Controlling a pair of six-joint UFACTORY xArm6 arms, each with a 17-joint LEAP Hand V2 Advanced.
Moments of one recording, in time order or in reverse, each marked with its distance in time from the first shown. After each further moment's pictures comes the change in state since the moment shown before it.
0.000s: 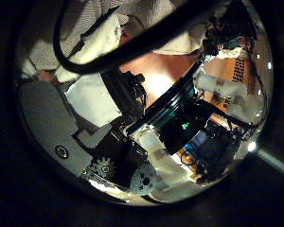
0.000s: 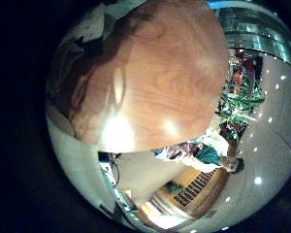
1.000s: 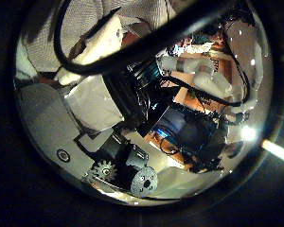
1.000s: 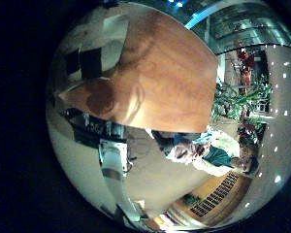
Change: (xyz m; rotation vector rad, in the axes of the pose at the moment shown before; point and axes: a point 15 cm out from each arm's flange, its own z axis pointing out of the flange) left arm 0.019 0.128 -0.037 0.045 0.291 -0.056; right arm -0.001 0.032 -0.181 0.201 -0.195 -0.030
